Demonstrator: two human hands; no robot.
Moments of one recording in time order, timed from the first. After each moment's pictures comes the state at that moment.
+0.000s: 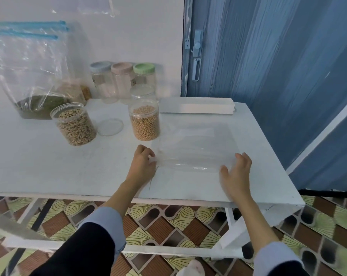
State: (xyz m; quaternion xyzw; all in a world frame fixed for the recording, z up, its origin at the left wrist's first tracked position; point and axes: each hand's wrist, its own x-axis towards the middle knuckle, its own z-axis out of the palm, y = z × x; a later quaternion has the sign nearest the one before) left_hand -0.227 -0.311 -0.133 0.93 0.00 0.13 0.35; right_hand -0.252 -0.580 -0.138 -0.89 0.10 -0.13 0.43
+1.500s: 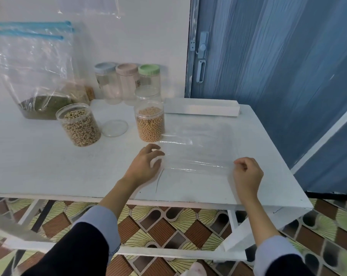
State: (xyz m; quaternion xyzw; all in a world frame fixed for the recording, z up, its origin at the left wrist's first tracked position) left_hand -0.227 -0.284 -0.123 0.92 -0.17 0.16 0.30; right_hand -0.245 -0.574 -0.132 -0.82 0.12 -0.28 0.48
